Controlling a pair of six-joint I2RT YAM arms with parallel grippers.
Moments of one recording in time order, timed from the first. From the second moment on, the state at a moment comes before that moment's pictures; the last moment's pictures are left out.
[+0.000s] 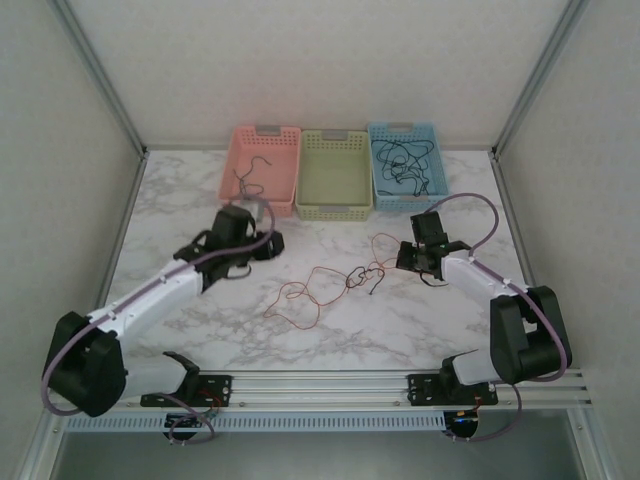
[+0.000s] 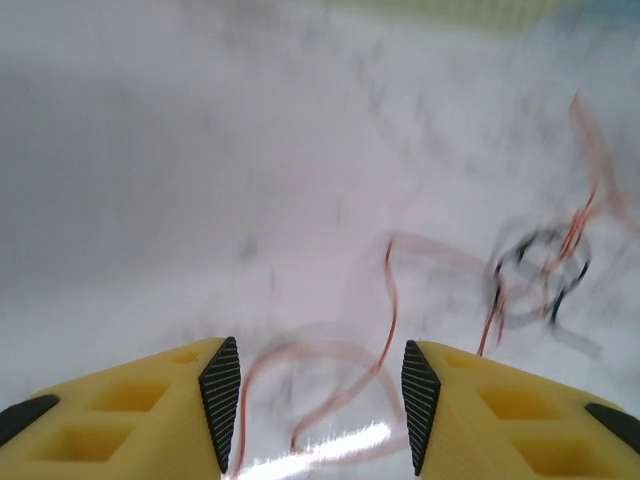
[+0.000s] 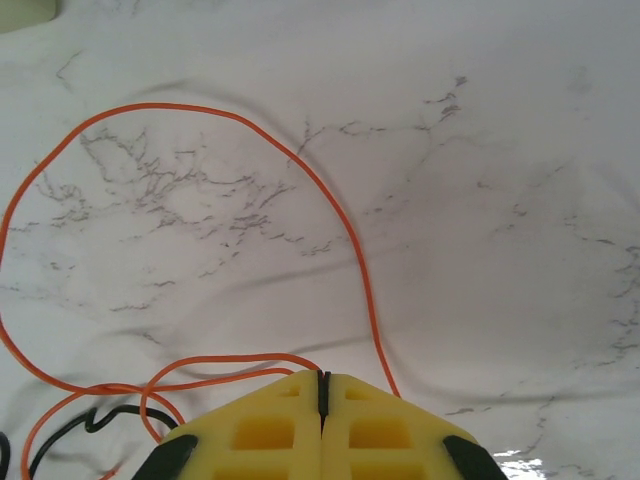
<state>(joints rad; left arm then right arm) -0.60 1.20 0.68 -0.30 0.08 -0.60 0.29 1.41 0.76 -0.38 0.02 0.42</state>
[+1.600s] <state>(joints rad) -1.04 1.16 0.51 -0.45 -0.34 -0.94 0.29 1.38 0.74 -0.40 0.00 0.46</state>
